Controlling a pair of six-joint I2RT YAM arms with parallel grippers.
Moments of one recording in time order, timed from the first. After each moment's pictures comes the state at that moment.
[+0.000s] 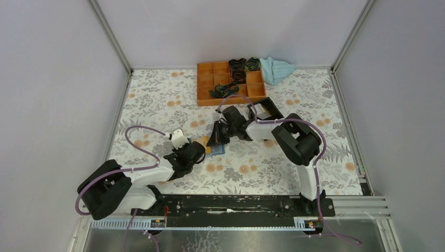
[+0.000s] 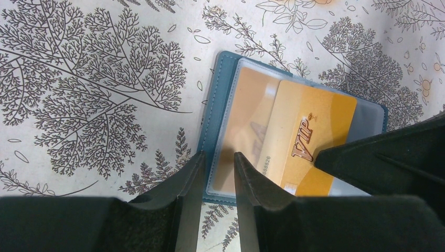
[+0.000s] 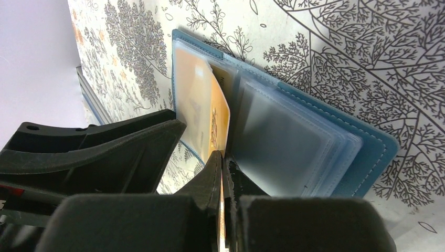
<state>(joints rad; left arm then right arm) -0.81 1.26 0.37 -0.05 -0.69 -1.09 0.76 2.06 1.18 0.11 -0.50 0.79</state>
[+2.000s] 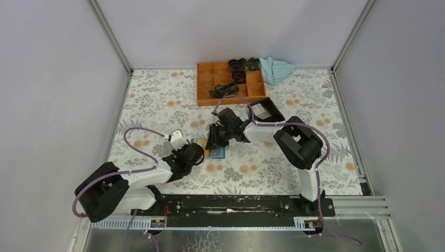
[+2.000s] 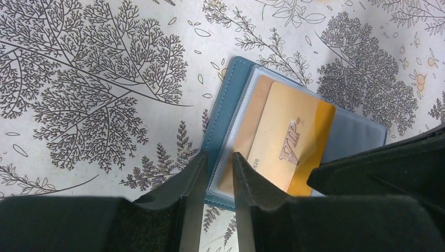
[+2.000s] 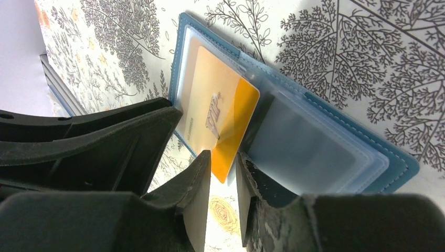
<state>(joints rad) -0.82 1.22 0.34 -0.04 -0.68 -1.09 0.82 2.02 1.20 -0.02 -0.41 0.73</state>
